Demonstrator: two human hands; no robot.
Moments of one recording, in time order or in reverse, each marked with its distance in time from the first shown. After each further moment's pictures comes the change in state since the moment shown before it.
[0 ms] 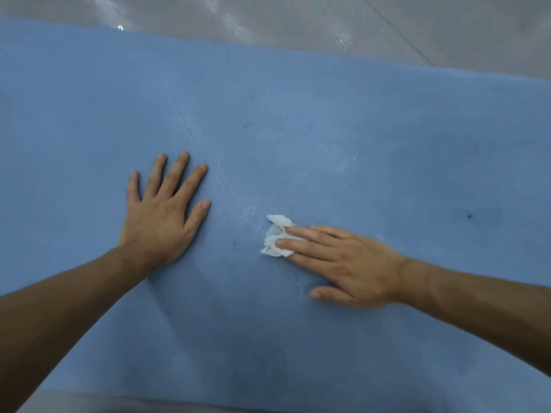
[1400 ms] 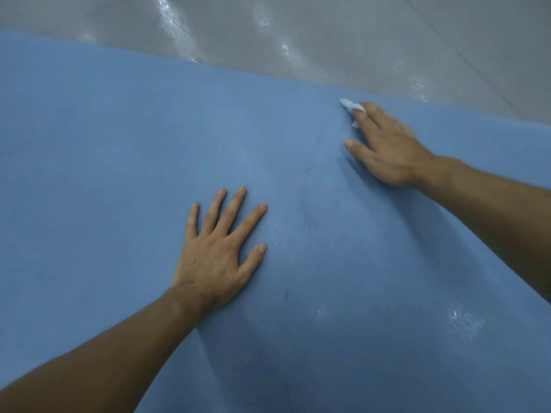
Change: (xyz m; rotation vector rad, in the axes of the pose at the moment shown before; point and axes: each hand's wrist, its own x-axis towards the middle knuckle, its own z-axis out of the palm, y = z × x) left_hand 0.001 -0.002 -0.005 0.028 -0.030 0.004; right_hand 0.155 0.190 -0.079 0.188 0.189 0.614
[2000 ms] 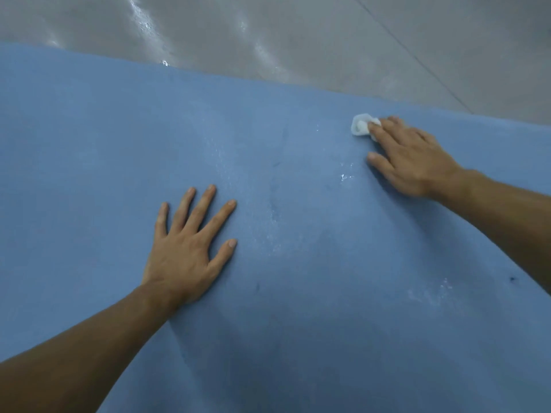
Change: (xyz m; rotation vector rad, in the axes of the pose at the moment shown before) left_hand 0.001 0.000 0.002 -0.002 0.003 -0.006; right_hand -0.073 0.072 -0.009 -0.212 0.021 0.115
